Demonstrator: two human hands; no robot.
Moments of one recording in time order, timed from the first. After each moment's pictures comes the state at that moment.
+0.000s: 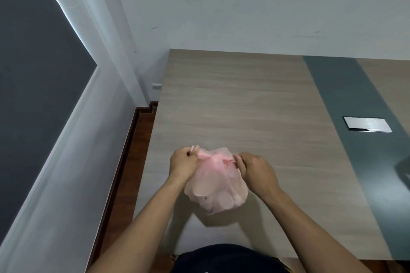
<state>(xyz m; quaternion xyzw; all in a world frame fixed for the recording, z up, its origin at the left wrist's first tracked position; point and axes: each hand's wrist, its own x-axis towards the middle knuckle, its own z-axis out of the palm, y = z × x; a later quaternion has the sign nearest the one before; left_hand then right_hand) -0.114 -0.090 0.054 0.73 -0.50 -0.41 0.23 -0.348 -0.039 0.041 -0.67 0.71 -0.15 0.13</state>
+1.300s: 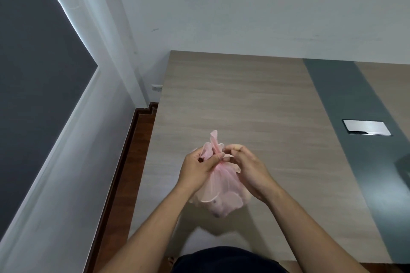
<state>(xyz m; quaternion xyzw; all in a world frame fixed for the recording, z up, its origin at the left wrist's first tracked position) -0.136 -0.062 0.076 0.58 -0.46 -0.58 0.34 -0.314 -0.038 0.101 -0.34 0.58 -0.41 0.62</state>
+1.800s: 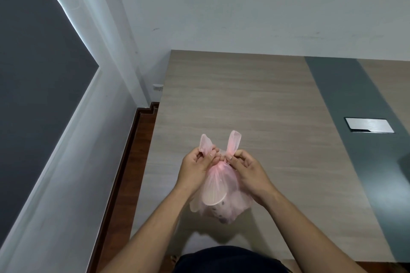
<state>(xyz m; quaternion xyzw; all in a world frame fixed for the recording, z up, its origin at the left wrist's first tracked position) -0.133 -0.057 0.078 0.52 -0.31 -0.68 0.41 -0.313 -0.028 0.080 -0.35 0.56 -0.44 0.60</state>
